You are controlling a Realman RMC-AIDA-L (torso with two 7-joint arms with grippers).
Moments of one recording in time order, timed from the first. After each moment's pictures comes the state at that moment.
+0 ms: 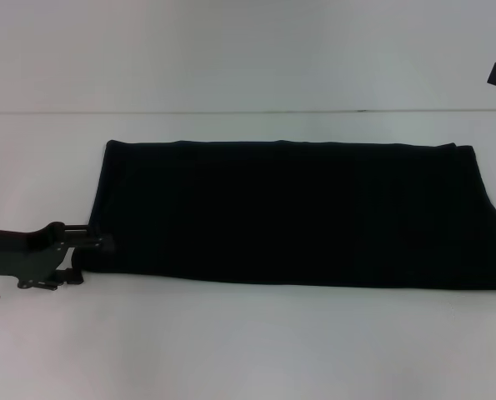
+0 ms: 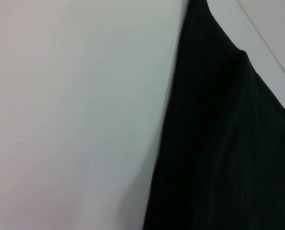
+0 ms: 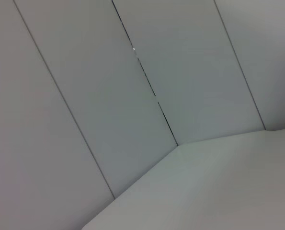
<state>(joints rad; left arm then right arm) -0.65 -1.89 0.51 0.44 2.44 1.32 -2.62 0.63 1.92 -0.24 -0.66 -2.01 -1.60 1.70</state>
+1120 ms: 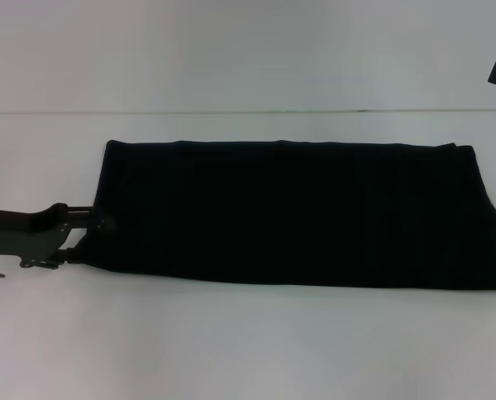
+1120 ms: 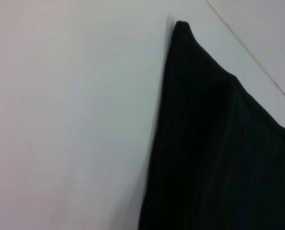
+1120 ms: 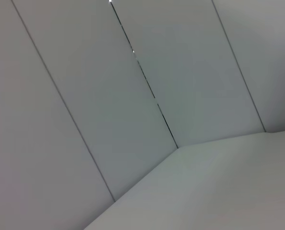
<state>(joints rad) -0.68 -1.88 0.51 0.44 2.44 1.27 -2.61 0.62 1.92 -0.24 -0.66 -2.00 -1.59 1.70</state>
